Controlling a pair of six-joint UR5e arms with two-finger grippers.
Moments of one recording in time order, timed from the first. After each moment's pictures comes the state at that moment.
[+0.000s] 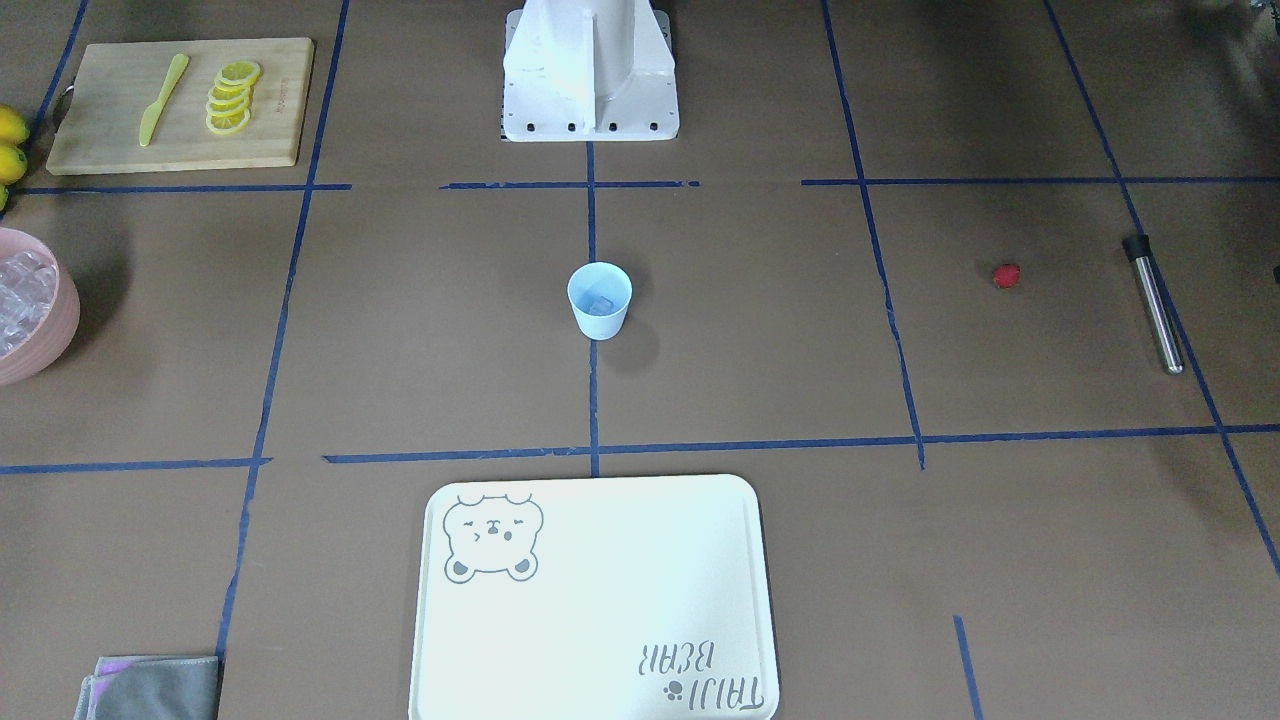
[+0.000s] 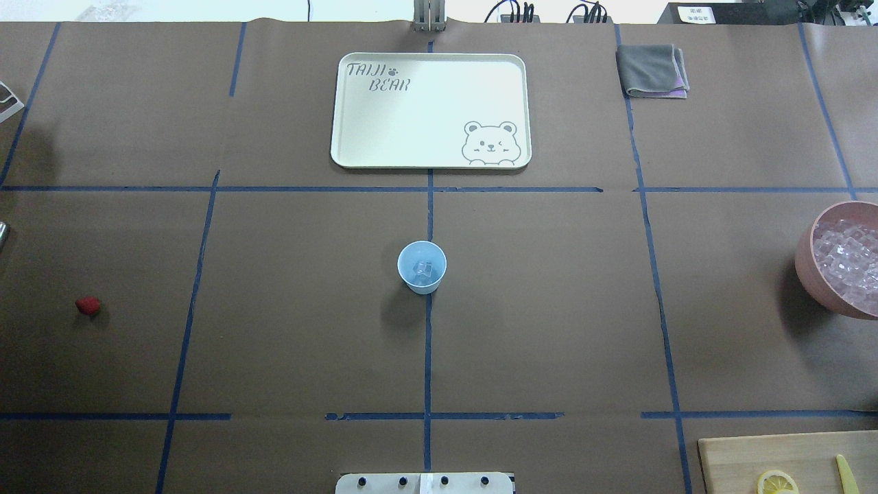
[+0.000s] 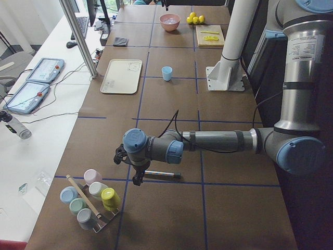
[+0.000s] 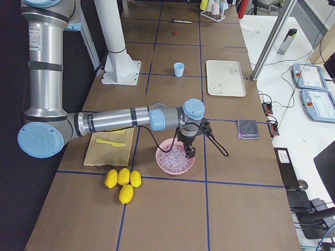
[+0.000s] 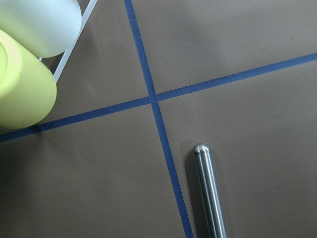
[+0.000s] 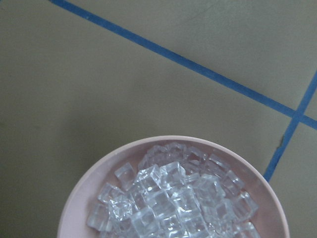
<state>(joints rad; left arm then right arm) -1.49 -1.56 -1.53 -1.75 -2.39 0.12 1.28 -1.67 1.78 -1.43 2.29 -0.05</state>
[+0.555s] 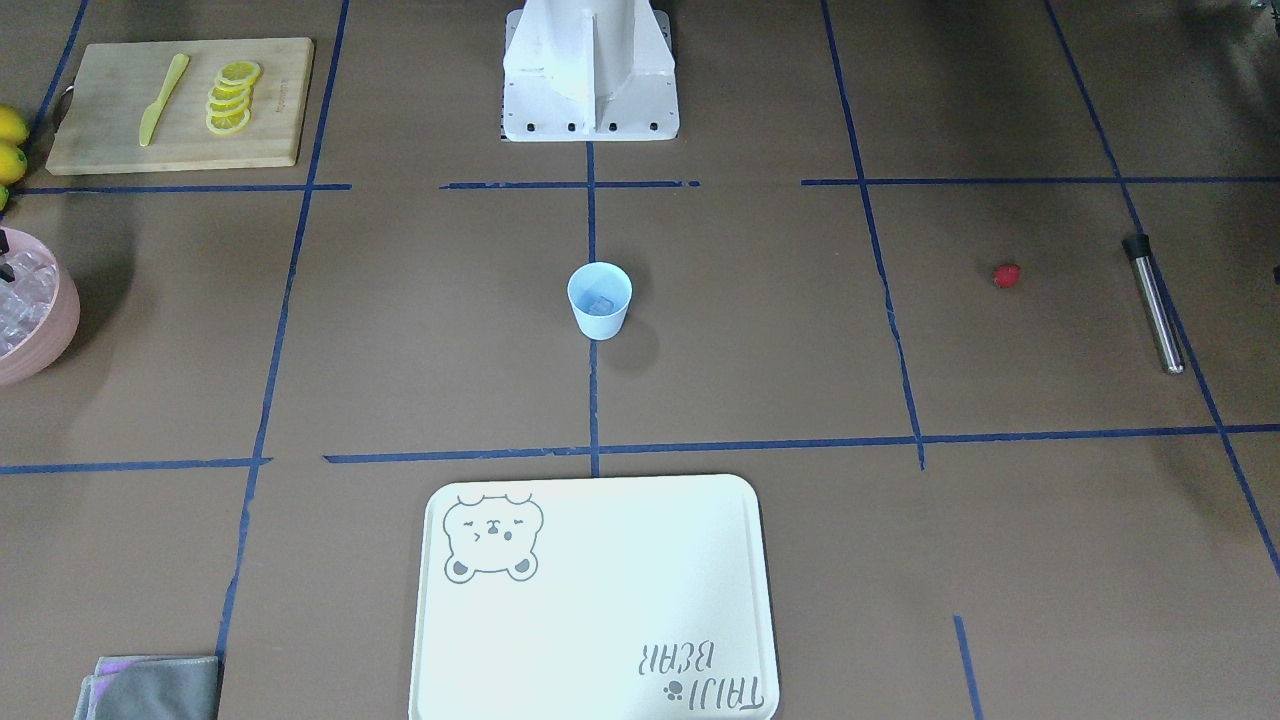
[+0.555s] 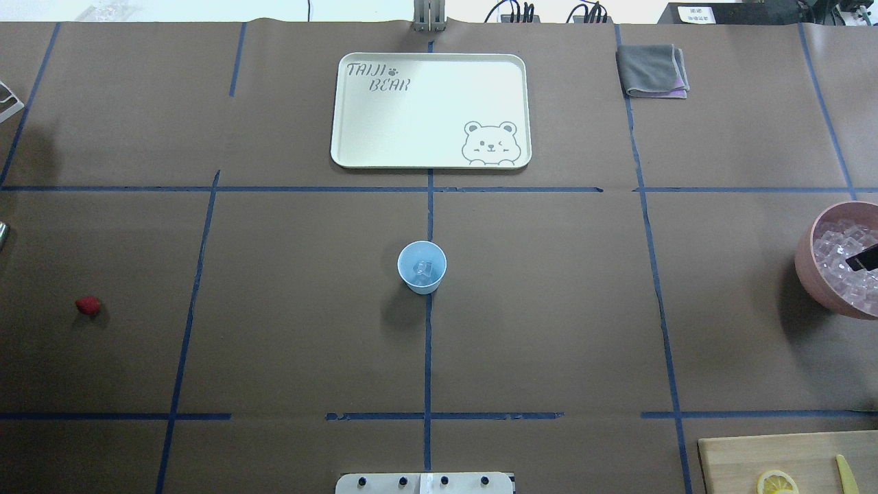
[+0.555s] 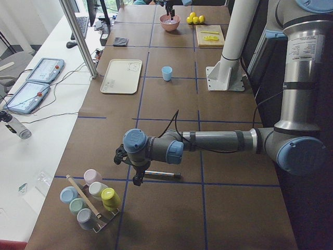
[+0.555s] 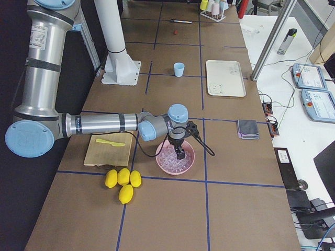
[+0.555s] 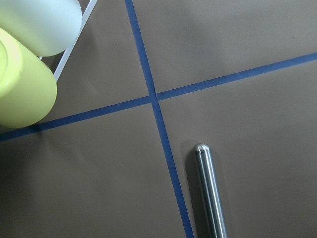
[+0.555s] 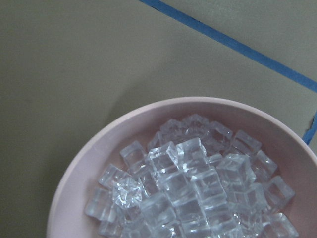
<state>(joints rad) -1.49 -1.56 -1.53 -1.75 -2.39 0.12 1.19 -1.77 1.77 -1.25 2.25 0.02</state>
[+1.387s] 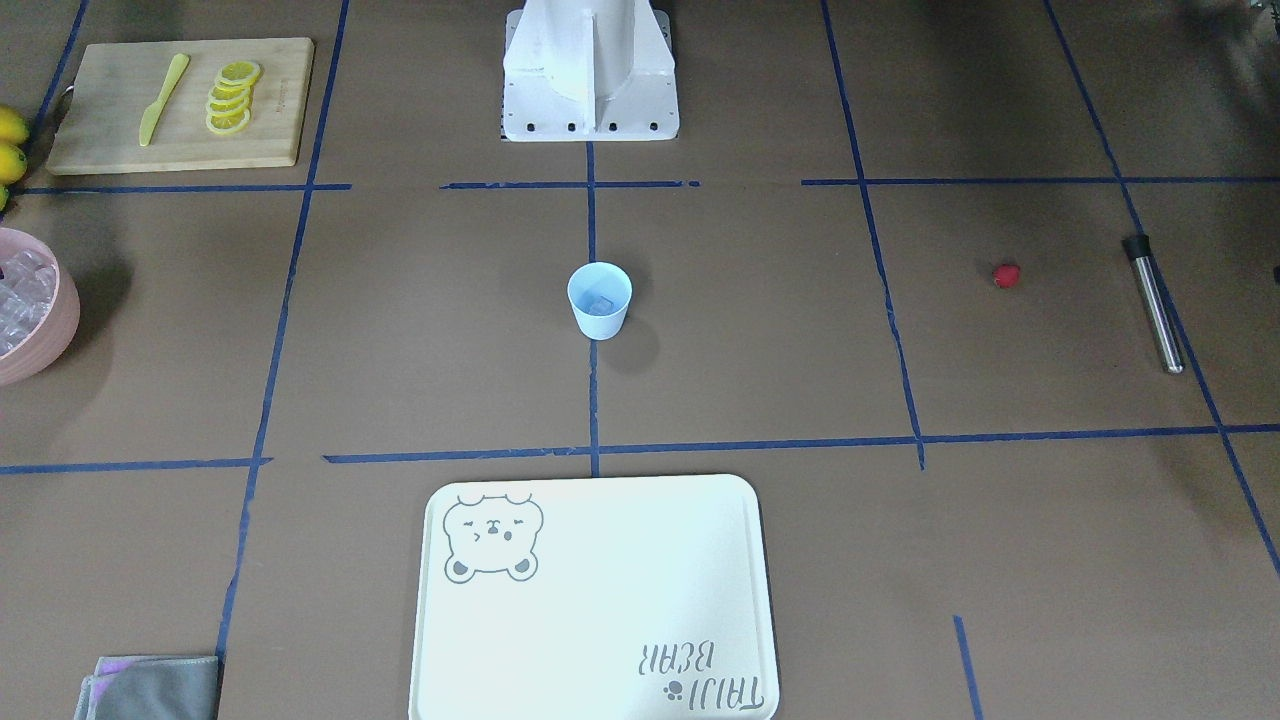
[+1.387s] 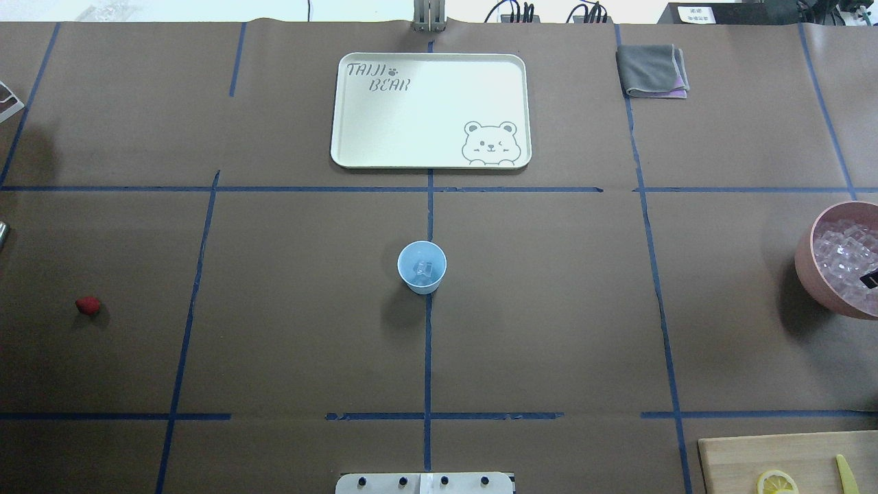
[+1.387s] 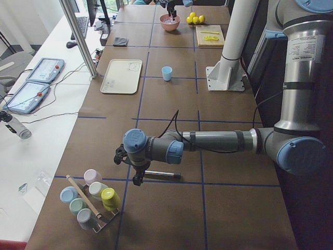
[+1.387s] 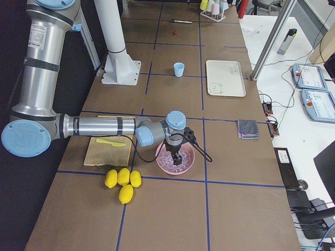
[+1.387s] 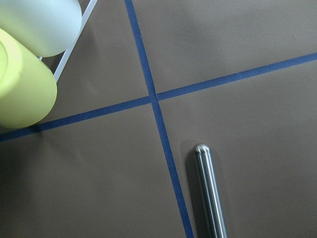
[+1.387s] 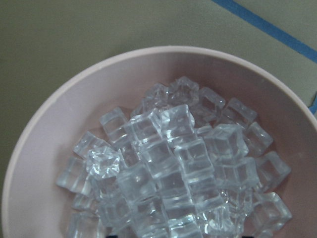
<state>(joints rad) -1.49 -1.56 -1.53 -1.75 -2.39 0.12 1.19 -1.78 1.73 -1.25 2.24 -0.04</state>
